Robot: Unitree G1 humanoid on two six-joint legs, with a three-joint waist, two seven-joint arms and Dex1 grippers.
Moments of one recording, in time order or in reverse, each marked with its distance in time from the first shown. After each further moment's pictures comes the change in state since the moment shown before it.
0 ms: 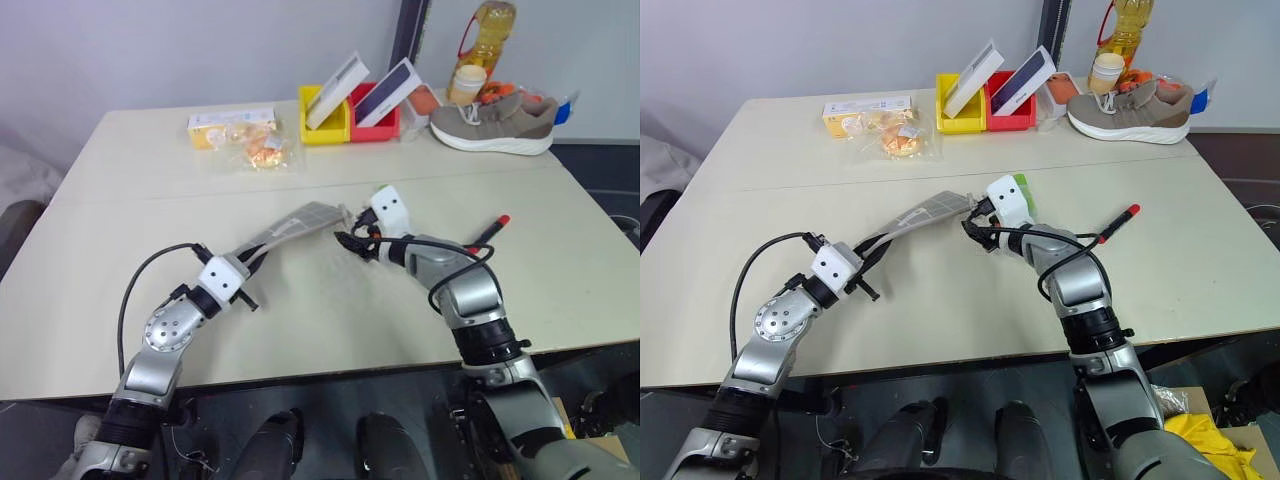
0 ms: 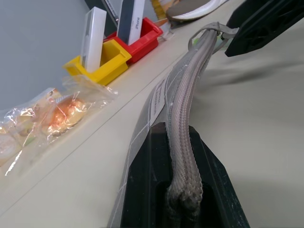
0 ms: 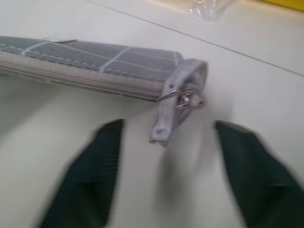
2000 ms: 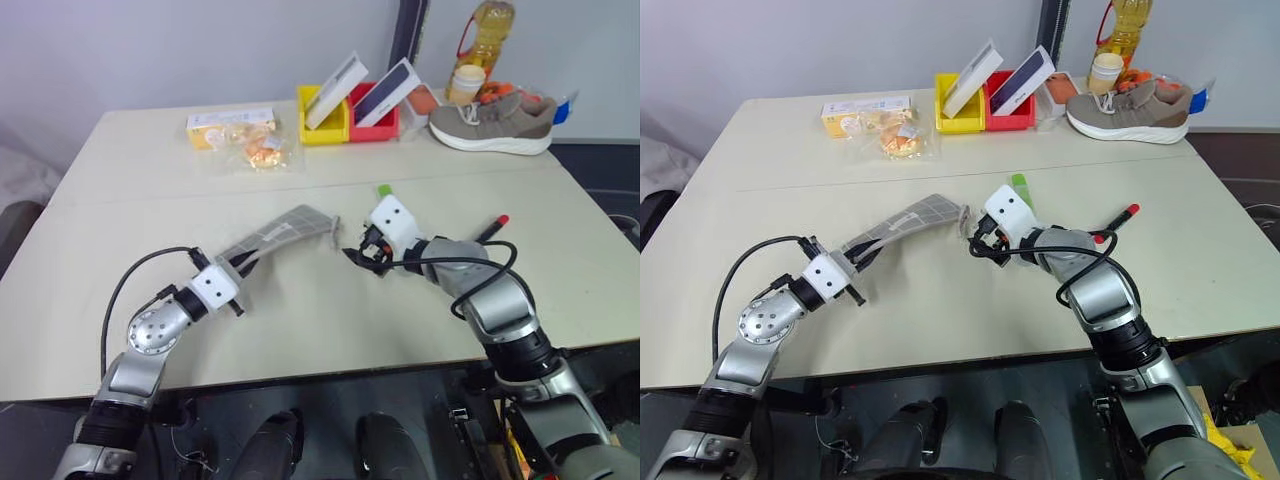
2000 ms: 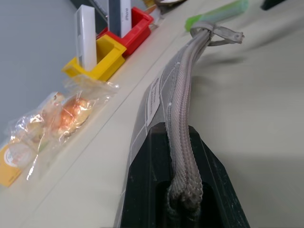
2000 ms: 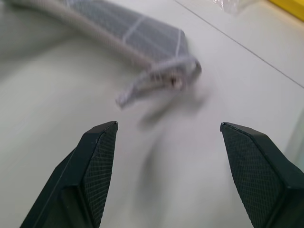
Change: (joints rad) left arm 0.013 0.083 0.010 0.037 0.119 -0.112 -0.049; right arm 0.034 -0.107 0.076 -0.206 -0.003 0.101 0.044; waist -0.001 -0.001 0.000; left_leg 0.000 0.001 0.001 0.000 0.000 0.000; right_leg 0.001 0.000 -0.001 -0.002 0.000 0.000
